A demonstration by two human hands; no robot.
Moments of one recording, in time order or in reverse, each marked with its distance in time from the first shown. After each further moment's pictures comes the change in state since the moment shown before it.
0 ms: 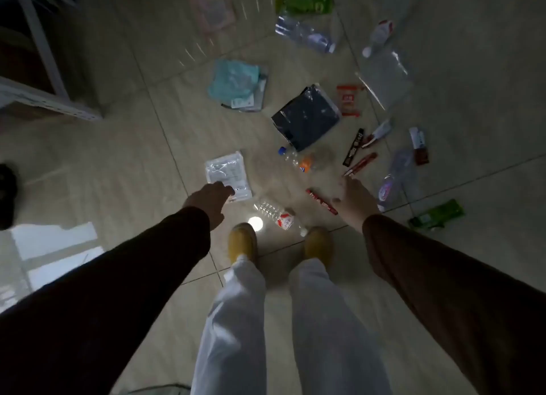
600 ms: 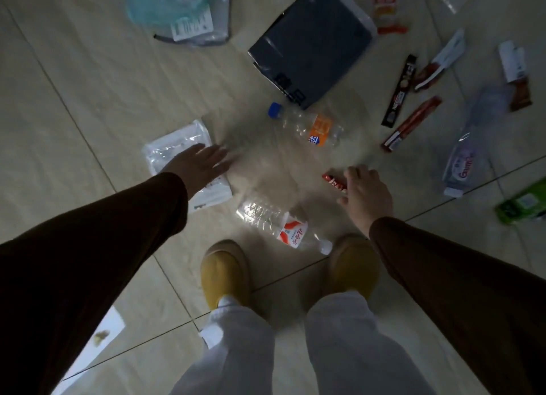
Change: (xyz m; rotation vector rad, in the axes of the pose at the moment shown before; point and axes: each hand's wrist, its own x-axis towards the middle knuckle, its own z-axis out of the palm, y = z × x) left_hand 0.301 -0.080 0.164 0.856 0.286 0.496; right_hand 0.197 0.127 0.227 -0.459 0.145 -0.048
